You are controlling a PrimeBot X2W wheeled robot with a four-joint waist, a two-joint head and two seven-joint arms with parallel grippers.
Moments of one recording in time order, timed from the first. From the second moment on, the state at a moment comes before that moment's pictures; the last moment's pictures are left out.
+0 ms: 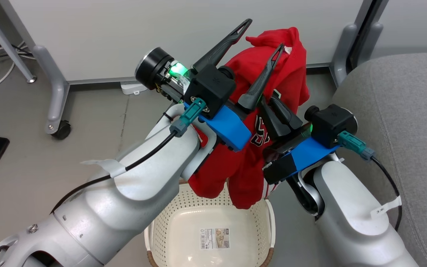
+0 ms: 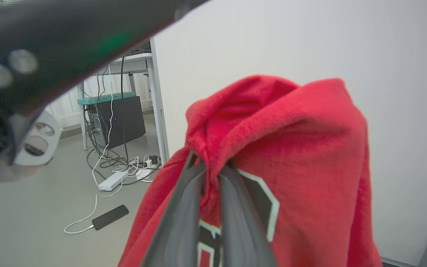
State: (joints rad) left arm -0.99 0.17 -1.01 0.44 -0.55 0.10 -0.26; right arm -0.61 -0.05 0.40 0.44 0.29 0.13 -0.26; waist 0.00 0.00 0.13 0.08
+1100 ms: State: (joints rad) left arm -0.91 0.21 -1.03 0.42 -0.59 0.09 -0.25; right arm -0.49 -0.05 0.17 0.29 0.13 0.13 -0.26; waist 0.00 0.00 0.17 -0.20
